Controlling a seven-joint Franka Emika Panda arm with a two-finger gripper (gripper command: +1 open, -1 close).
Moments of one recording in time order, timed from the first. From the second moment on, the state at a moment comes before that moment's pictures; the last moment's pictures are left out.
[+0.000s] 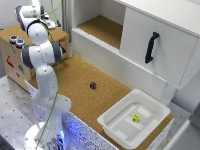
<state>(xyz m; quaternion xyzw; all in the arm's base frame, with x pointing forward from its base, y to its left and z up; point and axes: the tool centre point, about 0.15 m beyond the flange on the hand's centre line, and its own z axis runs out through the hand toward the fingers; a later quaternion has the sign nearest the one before) 0.287 0.458 0.457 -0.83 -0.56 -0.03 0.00</state>
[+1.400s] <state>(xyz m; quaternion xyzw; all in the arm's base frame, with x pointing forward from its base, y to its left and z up) 0.324 0.467 0.447 -1.00 0.00 -0.05 -0.01</state>
